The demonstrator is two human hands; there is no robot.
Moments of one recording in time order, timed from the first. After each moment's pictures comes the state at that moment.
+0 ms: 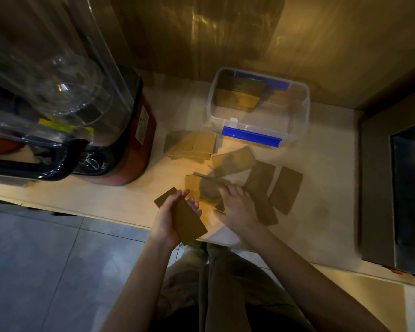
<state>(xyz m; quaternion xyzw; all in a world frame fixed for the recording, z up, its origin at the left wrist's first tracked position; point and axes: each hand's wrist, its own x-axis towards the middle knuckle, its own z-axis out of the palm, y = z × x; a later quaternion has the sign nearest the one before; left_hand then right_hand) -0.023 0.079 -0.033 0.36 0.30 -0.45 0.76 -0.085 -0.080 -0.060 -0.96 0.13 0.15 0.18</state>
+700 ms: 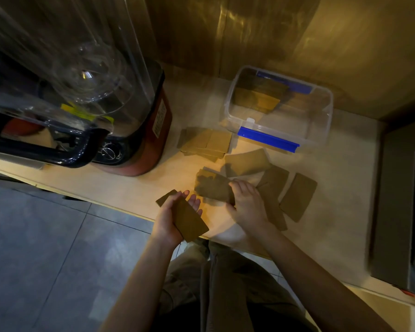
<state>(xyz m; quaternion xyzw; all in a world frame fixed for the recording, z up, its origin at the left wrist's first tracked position) -0.021 0.094 -0.045 0.32 0.37 -0.42 0.77 -0.081 -0.089 -0.070 -0.97 0.11 0.10 0.20</state>
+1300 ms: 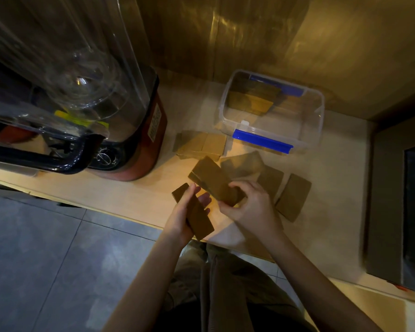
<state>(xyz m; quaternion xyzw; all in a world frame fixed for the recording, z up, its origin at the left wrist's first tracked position) -0.024 0.066 -0.029 0.44 0.23 -0.45 0.74 -0.087 -0.084 0.006 -0.89 0.21 0.02 0.40</state>
